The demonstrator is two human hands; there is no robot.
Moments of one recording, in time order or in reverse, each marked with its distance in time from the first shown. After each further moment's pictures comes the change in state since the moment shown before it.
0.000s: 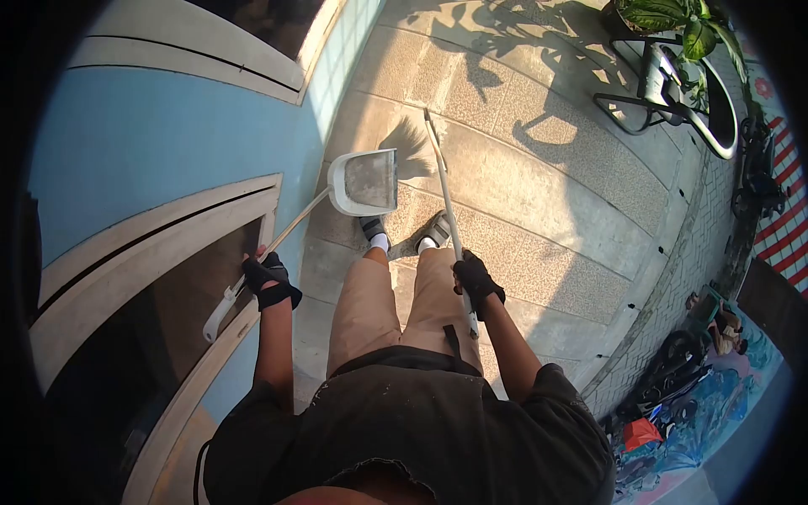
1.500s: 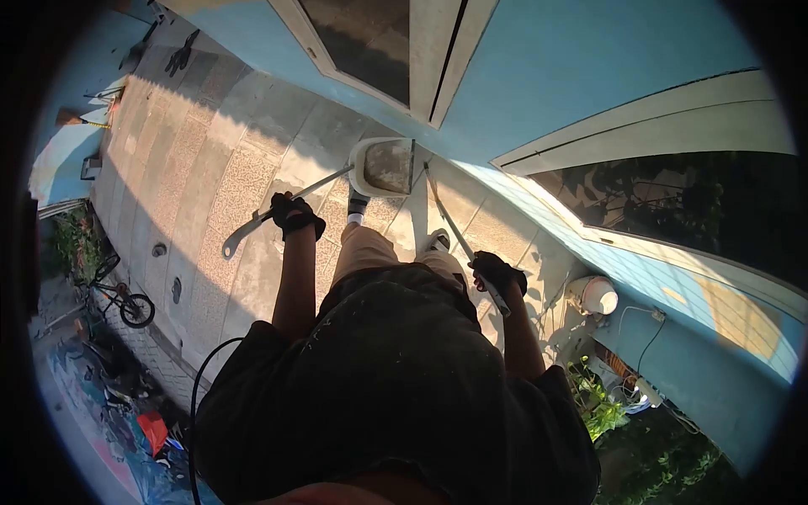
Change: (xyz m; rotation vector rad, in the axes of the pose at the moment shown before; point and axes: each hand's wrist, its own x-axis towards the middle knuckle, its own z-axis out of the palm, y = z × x) left_hand -0.262 -0.058 0.048 -1.140 1.523 0.006; right_hand 0.046 -0.466 0.162 -1.646 -0.879 0.015
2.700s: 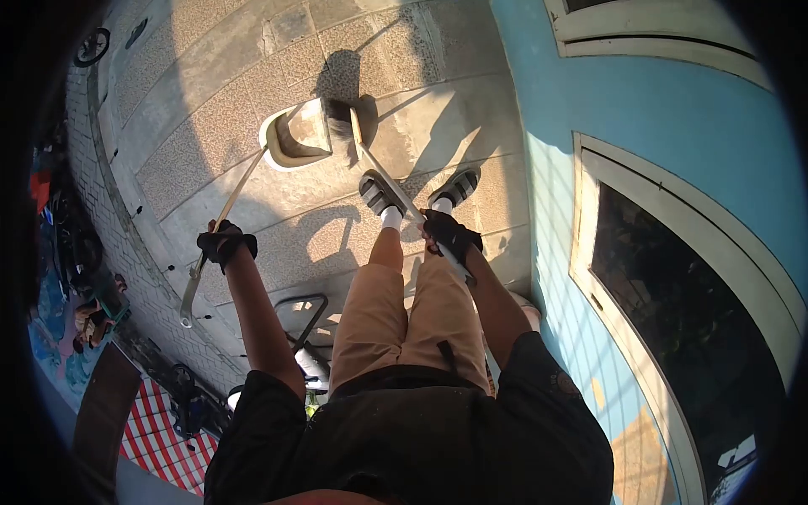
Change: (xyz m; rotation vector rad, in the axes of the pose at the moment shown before) left_hand 0.031 -0.203 -0.502 -0.471 0.978 0.081; right_hand 0.139 0.198 0.012 -0.608 -0.415 0.687
